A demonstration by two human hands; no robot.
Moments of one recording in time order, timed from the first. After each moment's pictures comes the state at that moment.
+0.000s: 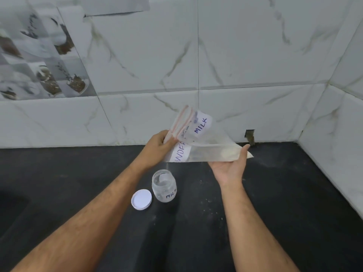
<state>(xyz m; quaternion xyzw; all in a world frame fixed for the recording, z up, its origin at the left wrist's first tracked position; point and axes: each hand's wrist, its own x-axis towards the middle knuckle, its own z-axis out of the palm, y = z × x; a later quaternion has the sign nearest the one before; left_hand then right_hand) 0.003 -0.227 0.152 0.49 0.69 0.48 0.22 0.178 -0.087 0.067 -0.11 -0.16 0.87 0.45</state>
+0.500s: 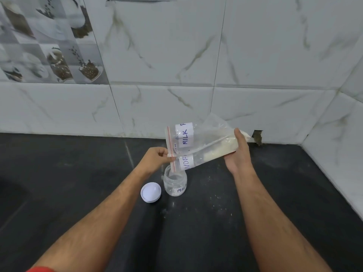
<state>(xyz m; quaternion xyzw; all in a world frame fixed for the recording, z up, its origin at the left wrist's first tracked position) -0.050 -0.270 0.086 0.36 0.72 0.50 0.32 0.156 -0.097 0.103 -0.24 -0.40 0.77 0.44</state>
